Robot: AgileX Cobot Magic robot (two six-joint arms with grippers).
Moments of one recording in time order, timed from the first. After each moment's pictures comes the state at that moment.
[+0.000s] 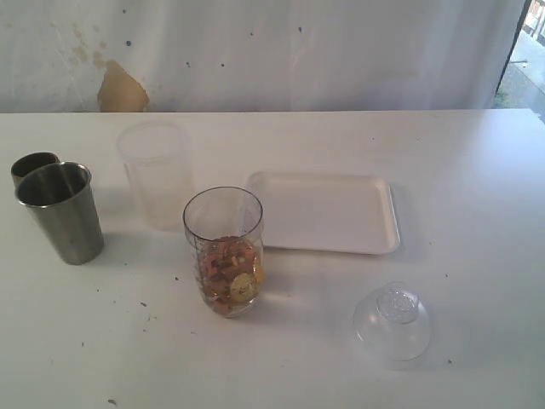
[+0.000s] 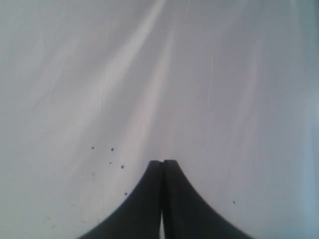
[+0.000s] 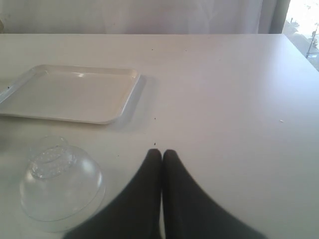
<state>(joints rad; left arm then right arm) 0.14 0.27 -0.61 1.74 -0.32 -1.82 -0.02 0.00 0.00 0.00 0.34 0.04</state>
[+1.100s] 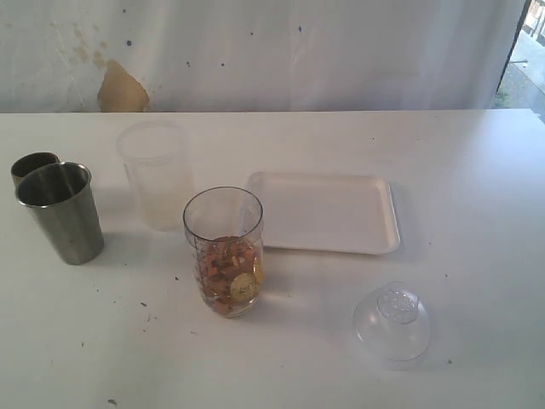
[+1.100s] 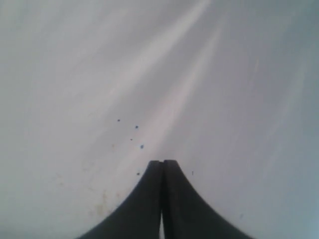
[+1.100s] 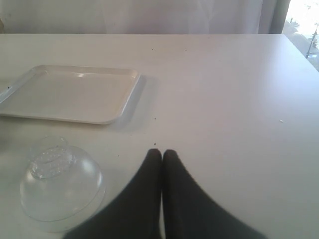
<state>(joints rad) 0.14 0.27 -0.44 1.06 -0.19 -1.38 -0.02 0.00 0.00 0.00 0.34 0.04</state>
